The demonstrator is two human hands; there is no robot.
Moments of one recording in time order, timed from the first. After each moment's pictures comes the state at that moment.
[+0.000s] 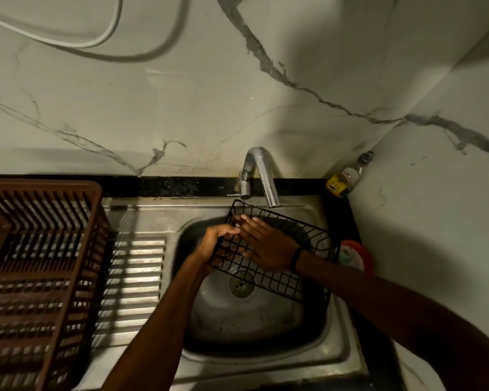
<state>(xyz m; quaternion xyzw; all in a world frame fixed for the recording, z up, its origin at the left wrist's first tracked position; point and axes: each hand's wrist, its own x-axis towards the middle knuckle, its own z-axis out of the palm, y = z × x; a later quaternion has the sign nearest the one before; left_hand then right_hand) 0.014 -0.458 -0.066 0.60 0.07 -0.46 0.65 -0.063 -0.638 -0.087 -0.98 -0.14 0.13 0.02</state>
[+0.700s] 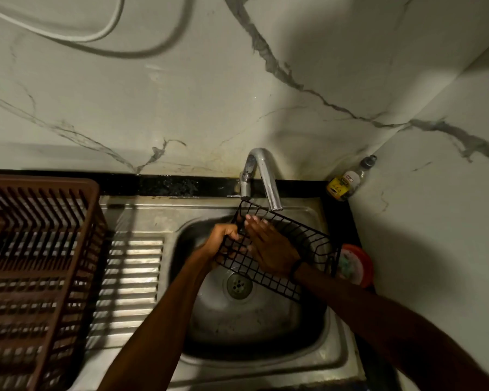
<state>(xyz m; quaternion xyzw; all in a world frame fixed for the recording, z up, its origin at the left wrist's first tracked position) 0.022 -0.475 -0.078 0.60 0.04 -0.49 0.63 -0.074 -0.638 -0.107 -0.99 -0.08 0.10 0.09</state>
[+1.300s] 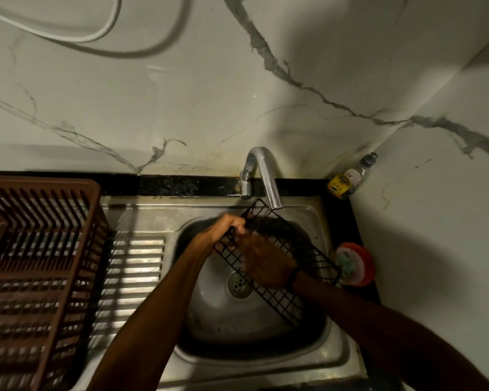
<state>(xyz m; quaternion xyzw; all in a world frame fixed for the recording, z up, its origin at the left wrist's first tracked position) 0.051 -0.485 -0.077 0.67 -0.03 -0.53 0.53 -0.086 -0.635 -0.123 -0.99 -0.12 0.06 0.07</state>
